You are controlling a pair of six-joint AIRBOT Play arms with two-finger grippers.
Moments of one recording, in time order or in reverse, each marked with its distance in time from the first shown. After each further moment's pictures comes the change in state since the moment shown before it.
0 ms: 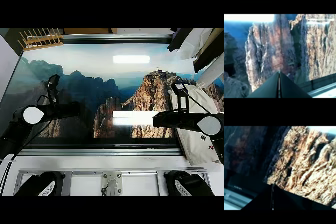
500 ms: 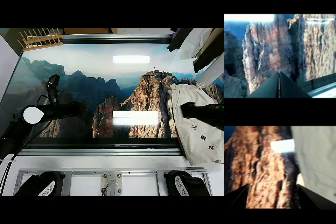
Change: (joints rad) left arm 0.000 0.000 0.000 0.000 -0.002 0.000; right arm -0.323 0.127 0.047 -0.085 0.004 0.016
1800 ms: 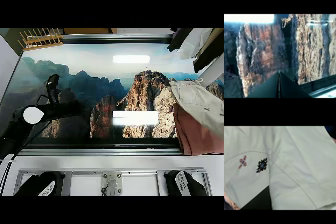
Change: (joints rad) left arm 0.000 0.000 0.000 0.000 0.010 0.000; right arm -0.582 -0.170 0.201 -0.234 0.234 0.335
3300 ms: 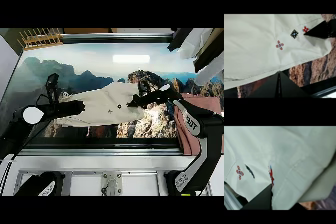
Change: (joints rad) left arm 0.000 0.000 0.001 -0.001 0.018 0.000; right arm 0.768 -1.149 0.339 0.992 -0.146 -0.676
